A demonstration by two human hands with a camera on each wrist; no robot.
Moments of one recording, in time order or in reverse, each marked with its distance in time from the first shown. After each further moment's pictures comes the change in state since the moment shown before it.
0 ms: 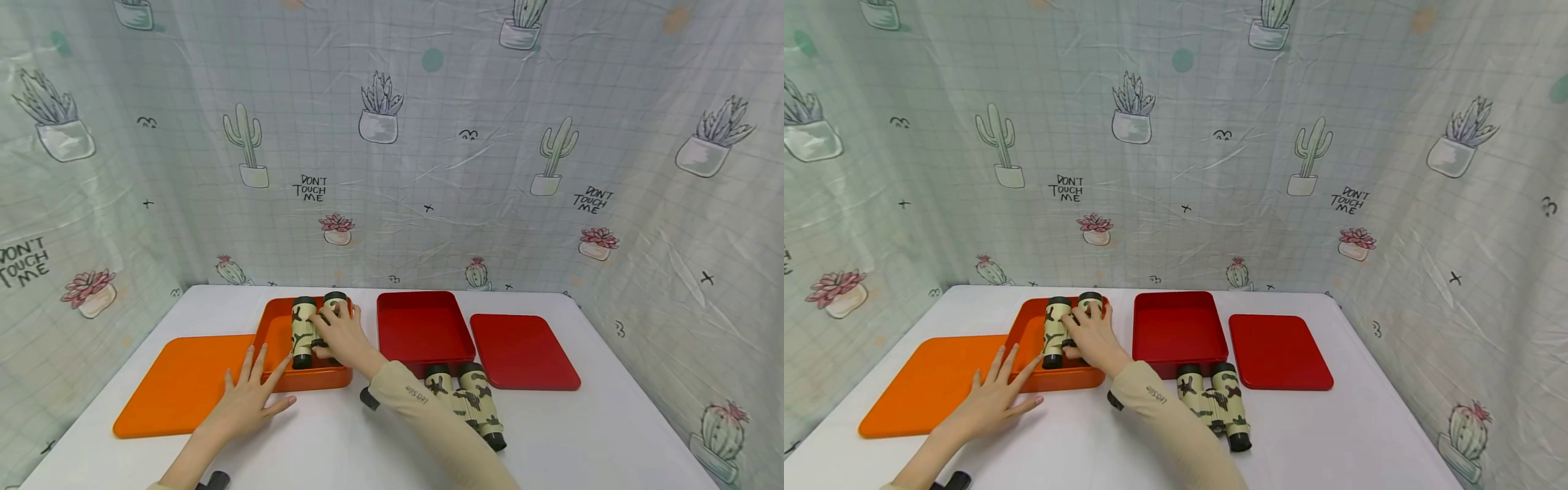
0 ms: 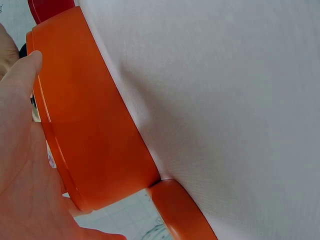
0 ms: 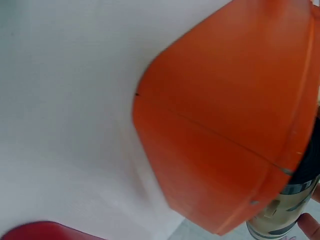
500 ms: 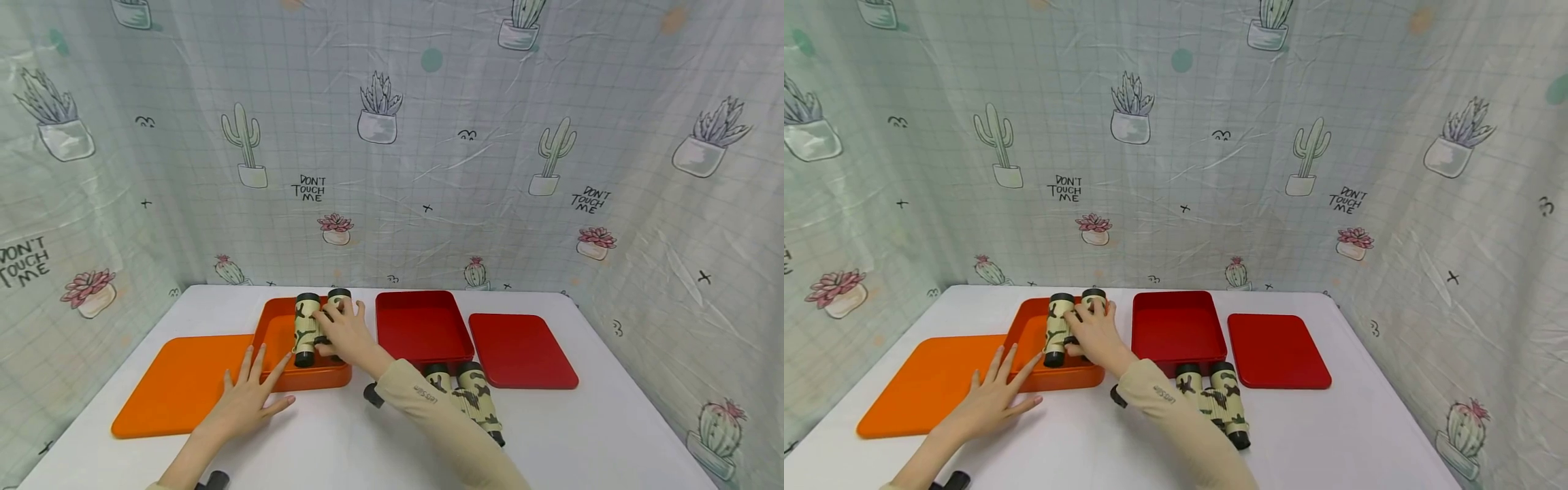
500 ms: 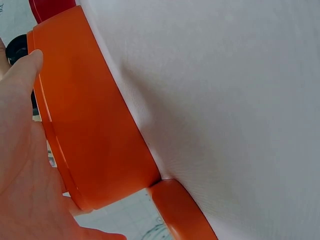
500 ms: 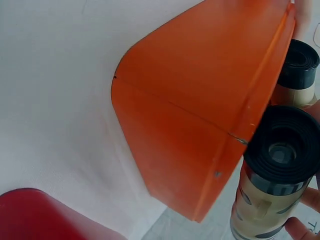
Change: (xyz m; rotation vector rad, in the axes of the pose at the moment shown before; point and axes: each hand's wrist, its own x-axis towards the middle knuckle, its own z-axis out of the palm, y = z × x) left_hand 0.000 0.001 -0.001 0.007 -0.004 -0.006; right_hand -0.005 0.006 -0.017 -0.012 0.019 0.008
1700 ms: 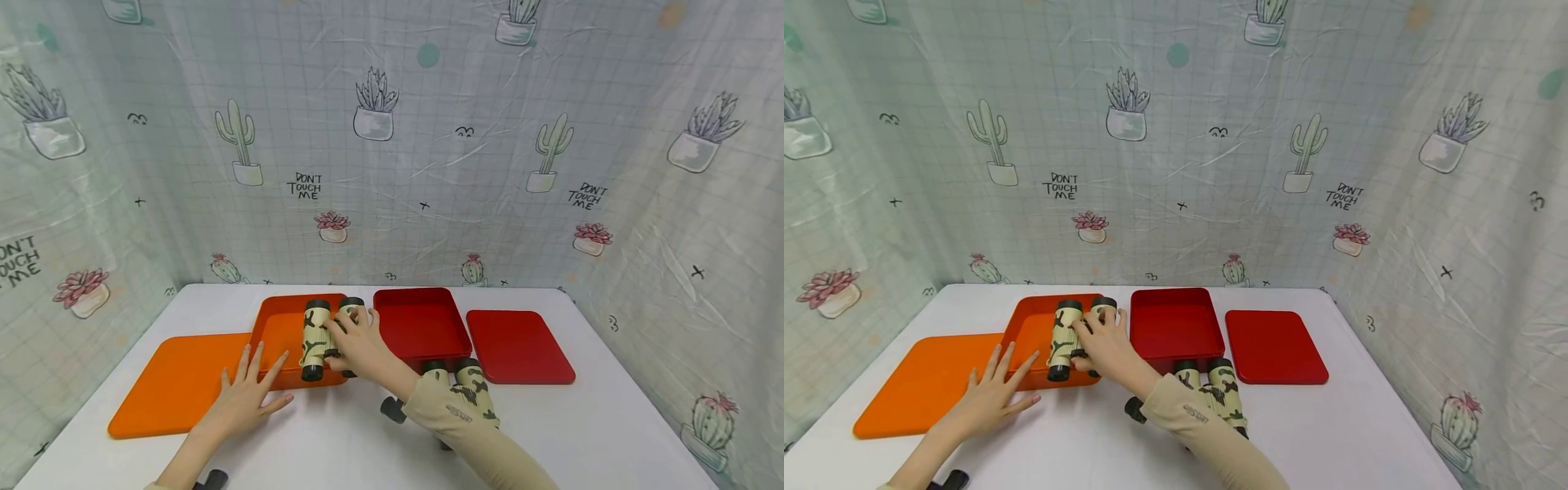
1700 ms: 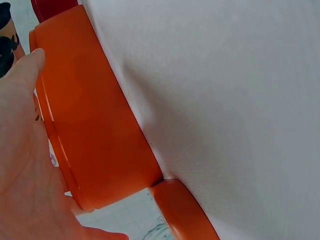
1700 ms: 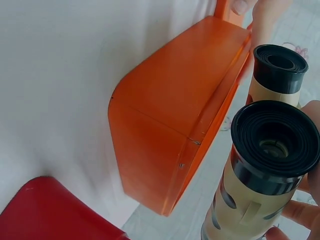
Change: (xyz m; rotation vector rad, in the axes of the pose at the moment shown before) left_hand 0.001 -0.001 -0.002 0.005 0.003 0.031; right_hand -0.039 0.008 -0.028 0.036 0.058 -0.032
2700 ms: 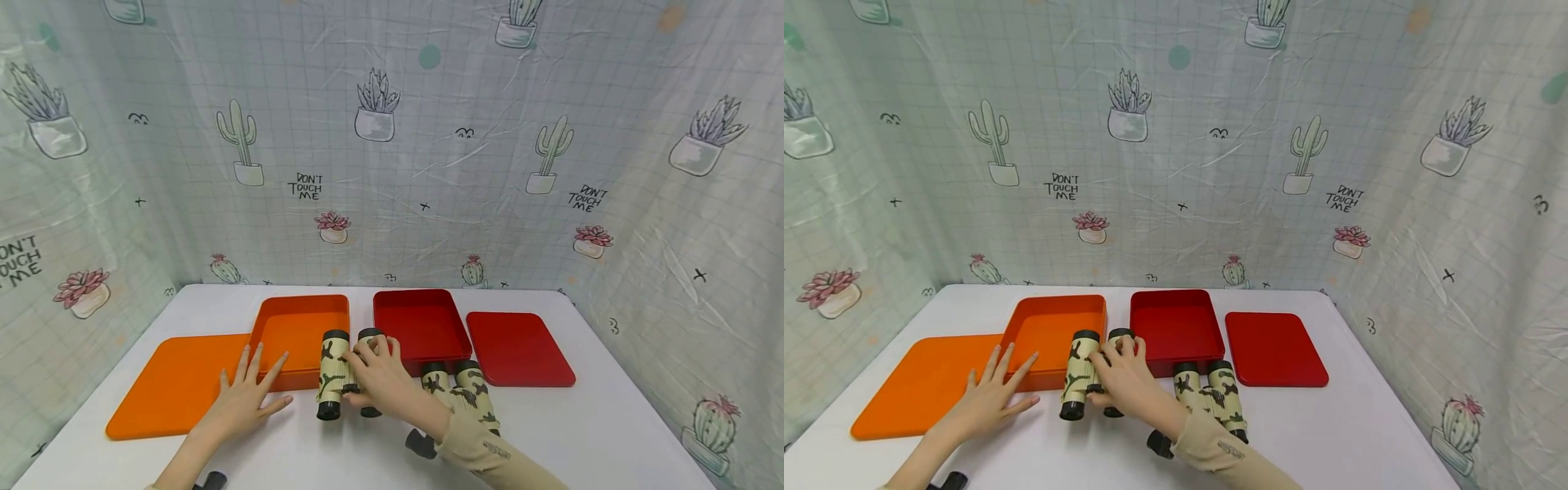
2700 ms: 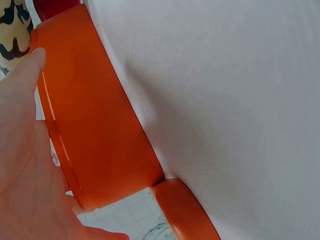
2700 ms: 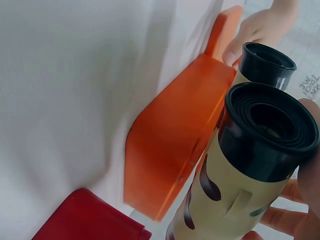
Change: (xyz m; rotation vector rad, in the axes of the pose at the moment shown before) left_hand -0.001 0.000 0.002 -0.003 0.019 -0.004; right_hand -0.056 -0.001 -0.015 0.026 -0.048 -0.041
